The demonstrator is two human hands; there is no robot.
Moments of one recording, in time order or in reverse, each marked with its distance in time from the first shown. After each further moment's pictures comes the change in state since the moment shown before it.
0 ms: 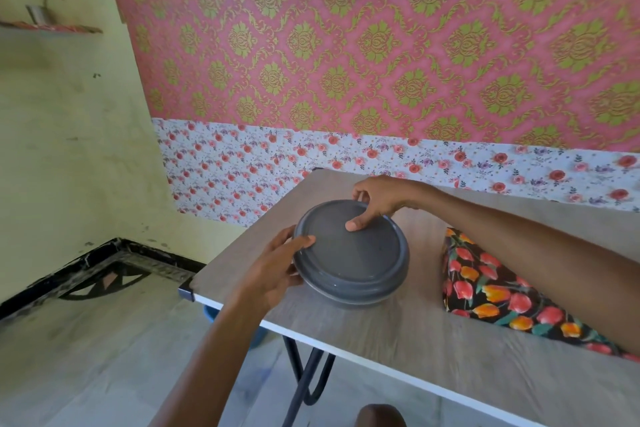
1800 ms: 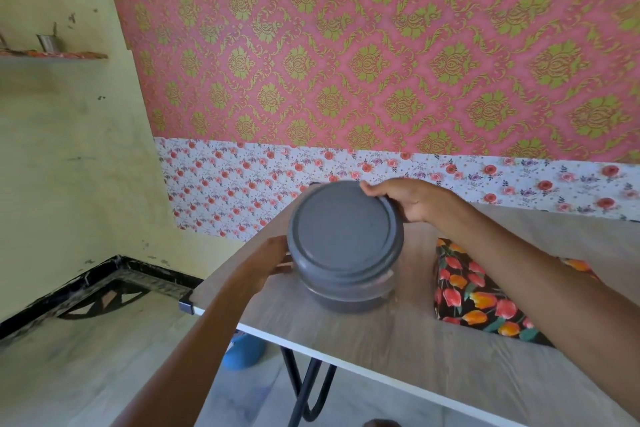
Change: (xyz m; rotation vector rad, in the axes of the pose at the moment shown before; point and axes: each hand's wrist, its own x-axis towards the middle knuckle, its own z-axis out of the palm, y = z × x) left_hand 0.050 0.009 -0.018 0.404 0.014 0.032; right_hand -0.031 0.015 -0.014 1.147 0.014 0.183
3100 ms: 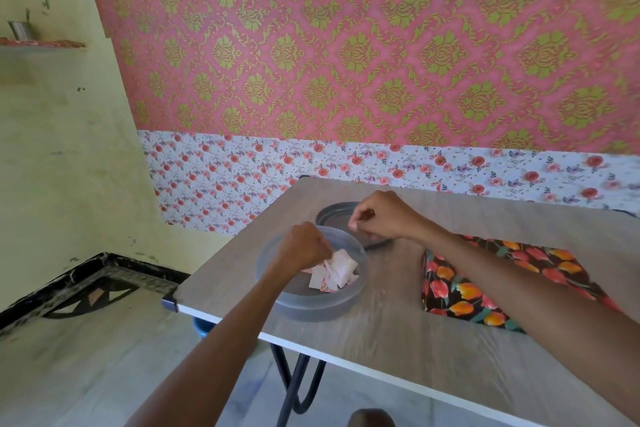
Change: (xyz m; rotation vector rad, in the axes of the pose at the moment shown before) left_hand 0.007 0.025 0.066 0.809 0.074 0.245; right_hand -0.004 0.052 0.008 -0.882 0.213 -0.479
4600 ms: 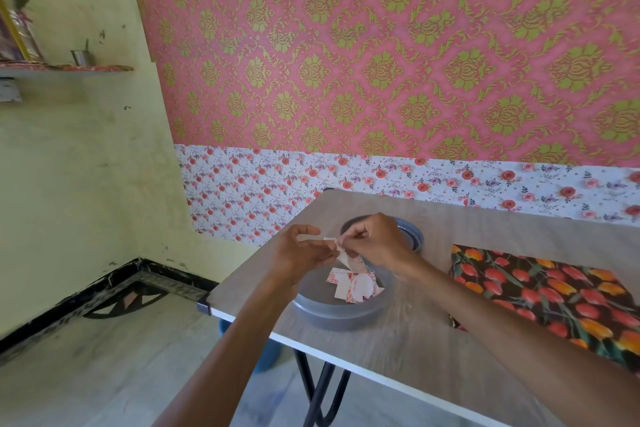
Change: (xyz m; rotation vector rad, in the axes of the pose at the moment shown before) left_hand -0.058 -0.004 -0.047 -1.156 0.144 -0.224; right_hand -0.013 -0.055 0.046 0.320 0.224 0.064
